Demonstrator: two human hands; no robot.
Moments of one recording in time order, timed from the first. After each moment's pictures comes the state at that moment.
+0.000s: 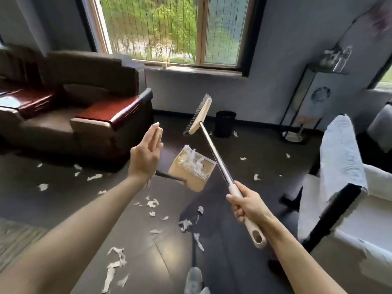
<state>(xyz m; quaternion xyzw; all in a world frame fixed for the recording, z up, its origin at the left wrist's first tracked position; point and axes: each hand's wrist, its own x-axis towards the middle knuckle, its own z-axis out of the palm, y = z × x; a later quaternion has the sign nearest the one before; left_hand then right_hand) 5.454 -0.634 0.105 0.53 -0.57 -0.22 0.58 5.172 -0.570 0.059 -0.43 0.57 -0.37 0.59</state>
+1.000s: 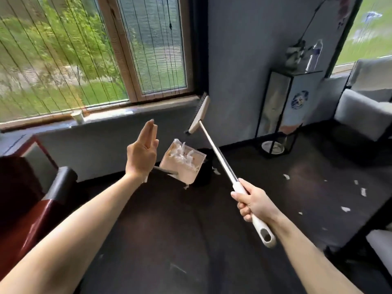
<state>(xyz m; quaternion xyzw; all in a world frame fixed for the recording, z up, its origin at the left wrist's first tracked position) 5.450 -1.548 0.125 0.41 -0.71 -0.26 0.51 5.218 -1.350 0.066 -0.28 0.61 -0.51 0.53</state>
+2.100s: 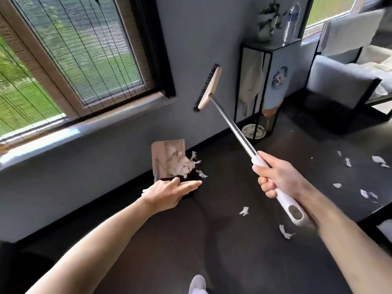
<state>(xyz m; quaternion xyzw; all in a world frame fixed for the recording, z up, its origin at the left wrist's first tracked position) 5.290 -1.796 0.022 0.11 -0.99 0.04 -0.06 5.065 -1.569 0.100 -0.17 0.66 -0.58 0.45</state>
